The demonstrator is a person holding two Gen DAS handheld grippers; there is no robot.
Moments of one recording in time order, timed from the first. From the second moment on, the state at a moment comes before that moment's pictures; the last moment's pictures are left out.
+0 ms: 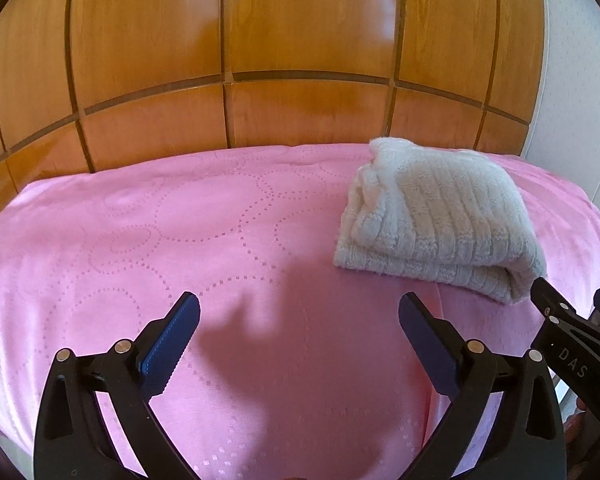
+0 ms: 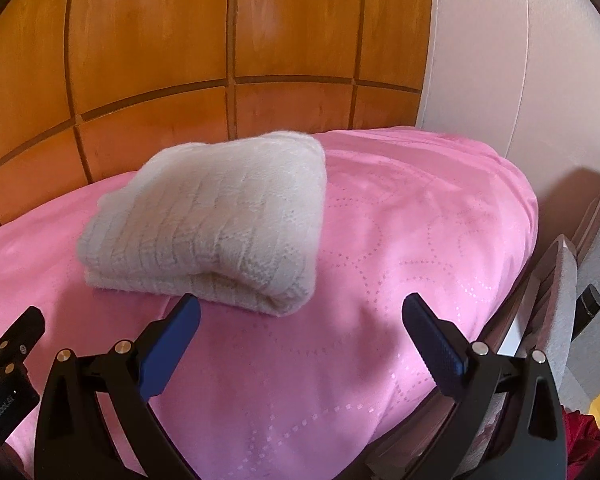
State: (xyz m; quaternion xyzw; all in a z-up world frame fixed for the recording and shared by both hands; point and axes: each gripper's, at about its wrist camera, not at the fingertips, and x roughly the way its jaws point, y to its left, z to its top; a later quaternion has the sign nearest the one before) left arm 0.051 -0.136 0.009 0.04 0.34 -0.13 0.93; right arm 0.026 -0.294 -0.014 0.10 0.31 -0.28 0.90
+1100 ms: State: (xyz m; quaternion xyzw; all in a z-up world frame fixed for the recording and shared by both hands) left arm 0.046 -0.127 0.011 0.03 0.34 -0.11 0.93; right arm 0.019 -0.275 -0.006 0.08 0.29 -0.26 0.92
